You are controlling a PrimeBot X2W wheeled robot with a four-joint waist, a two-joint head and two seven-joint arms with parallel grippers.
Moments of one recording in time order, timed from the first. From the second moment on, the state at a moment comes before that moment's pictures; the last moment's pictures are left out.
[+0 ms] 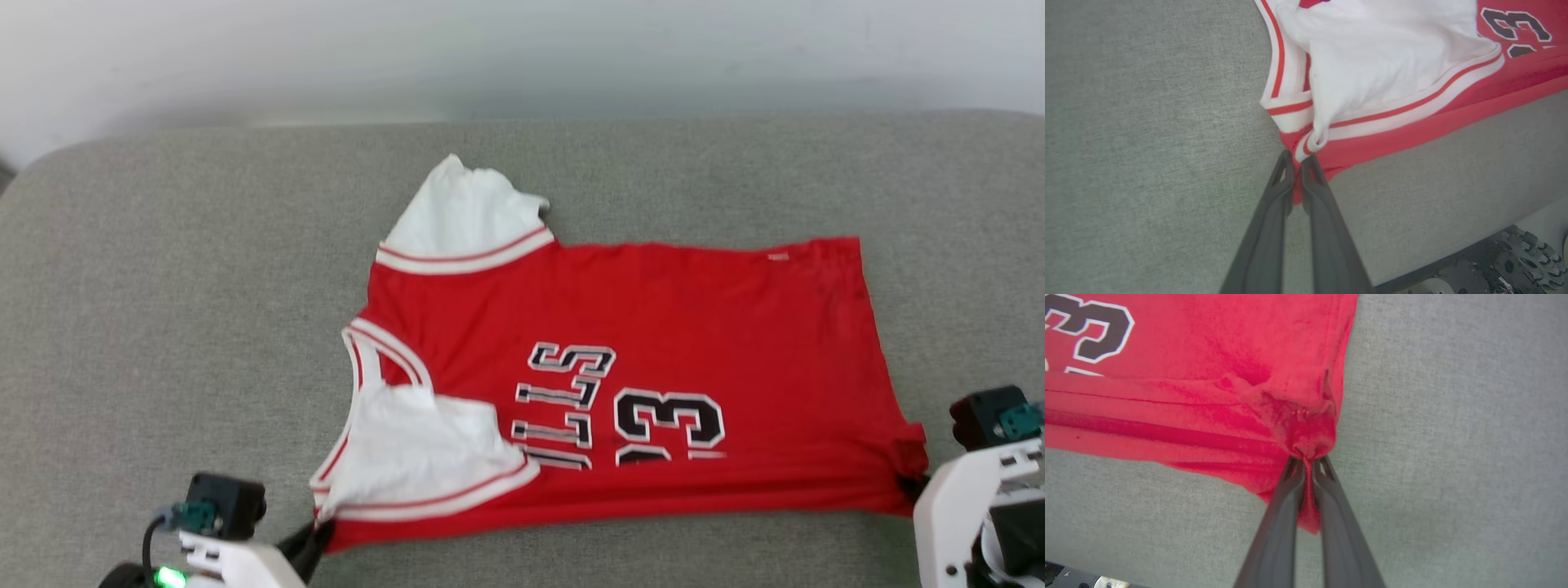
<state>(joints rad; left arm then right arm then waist) -0.12 0.85 -0.76 -0.17 -0.97 0.34 0.15 -0.03 -0.36 0.00 -0.01 0.29 0.13 0.74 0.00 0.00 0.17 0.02</state>
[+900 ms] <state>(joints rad) -0.03 0.79 -0.84 -0.09 -1.03 0.25 0.16 0.15 -0.32 -0.06 -0.05 0.31 0.13 0.80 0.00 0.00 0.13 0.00</state>
